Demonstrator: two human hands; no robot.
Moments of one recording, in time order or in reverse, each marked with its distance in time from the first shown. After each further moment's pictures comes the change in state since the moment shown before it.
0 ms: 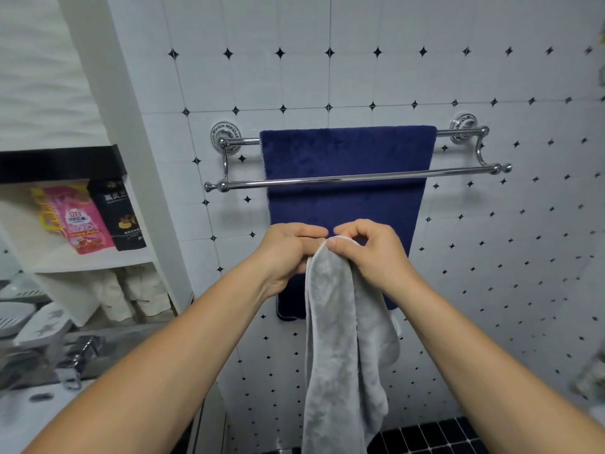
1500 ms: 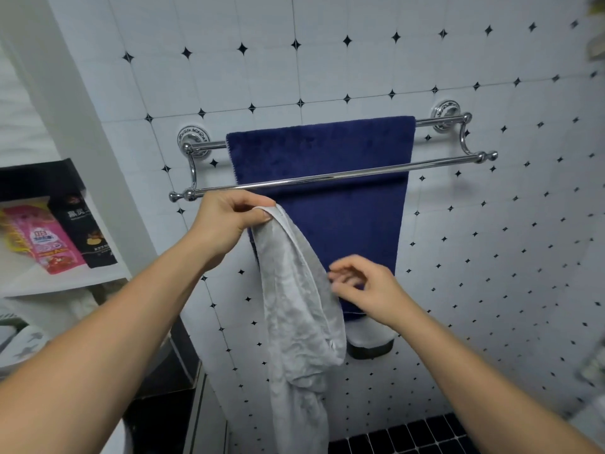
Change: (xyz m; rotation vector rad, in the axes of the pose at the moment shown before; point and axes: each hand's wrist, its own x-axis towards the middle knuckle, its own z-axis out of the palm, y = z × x) left_hand 0.029 0.039 -0.033 0.386 0.137 0.426; right_hand -0.016 0.085 -0.018 0.135 -0.231 0.006
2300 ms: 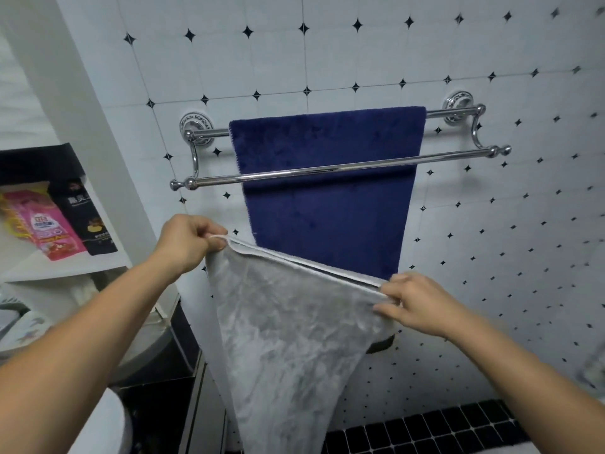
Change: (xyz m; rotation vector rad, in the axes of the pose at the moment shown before) left_hand -0.008 -0.069 -0.054 0.423 0.145 -0.271; right_hand -0.019 0.034 -0.059 -0.945 -0.272 -0.105
